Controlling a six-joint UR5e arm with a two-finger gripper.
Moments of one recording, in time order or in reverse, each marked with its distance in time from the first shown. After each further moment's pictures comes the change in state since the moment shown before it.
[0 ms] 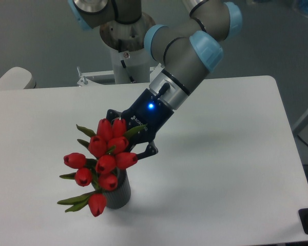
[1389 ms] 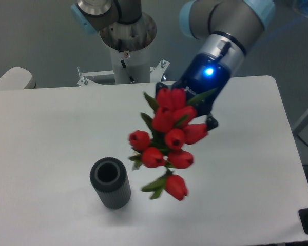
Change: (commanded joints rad) arm 0.231 -0.055 0.100 0.000 -0.086 -0.042
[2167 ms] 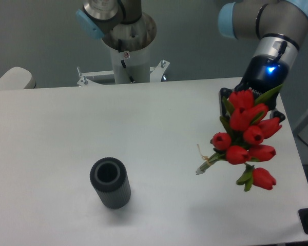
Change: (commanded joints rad) arm 0.126 -0.005 -0.035 -0.002 0.008 0.158
